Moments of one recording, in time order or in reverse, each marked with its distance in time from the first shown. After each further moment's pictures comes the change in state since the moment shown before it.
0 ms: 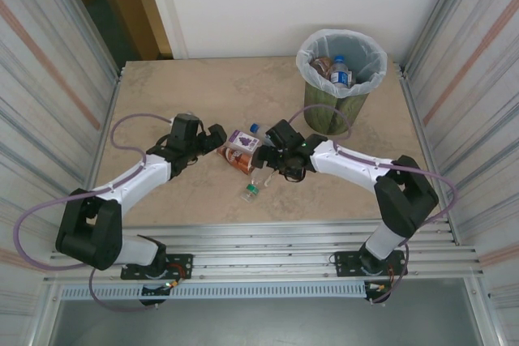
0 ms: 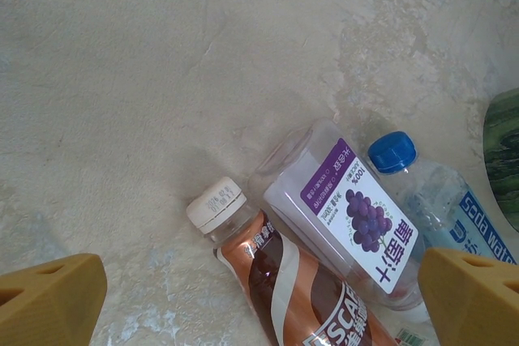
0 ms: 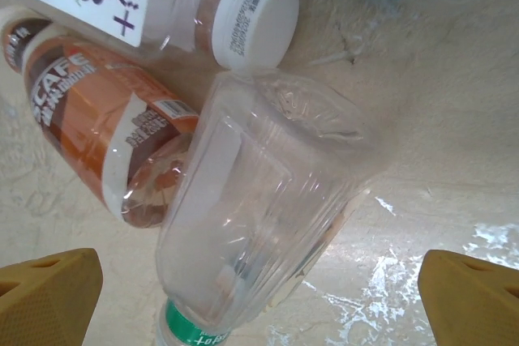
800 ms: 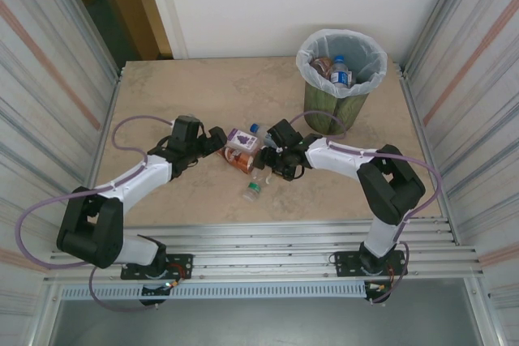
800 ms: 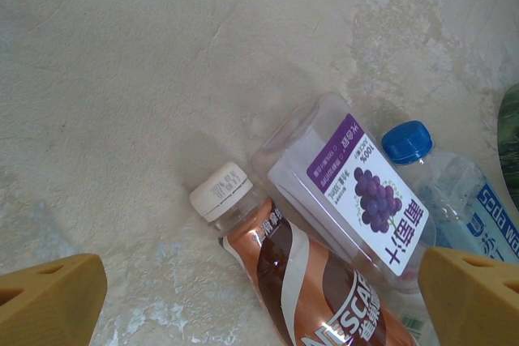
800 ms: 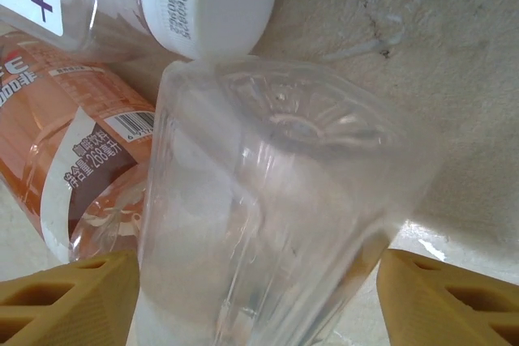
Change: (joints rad) left arm 0.000 0.013 -0.014 0.004 0.007 -0.002; right arm -0.050 0.111 -0.012 0.113 -0.141 0.024
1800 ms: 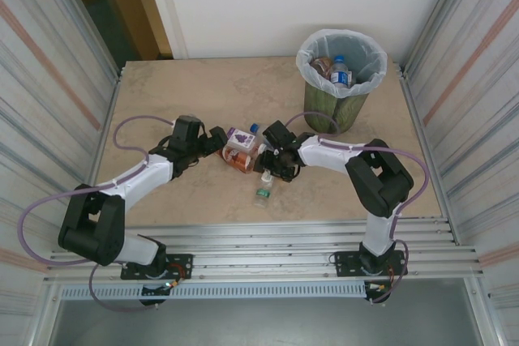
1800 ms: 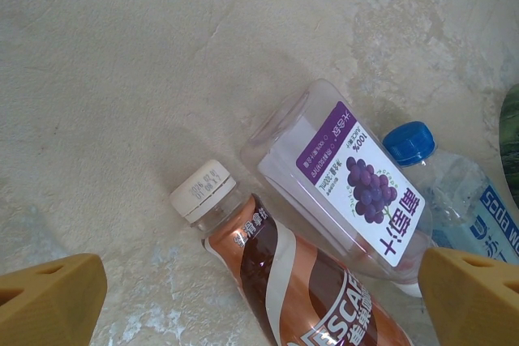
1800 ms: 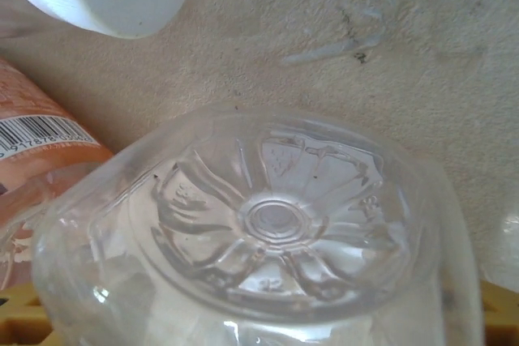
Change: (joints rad) left arm 0.000 0.018 0.000 0.018 0.003 0.000; right arm 0.018 0.090 0.063 -0.079 0.041 -0.055
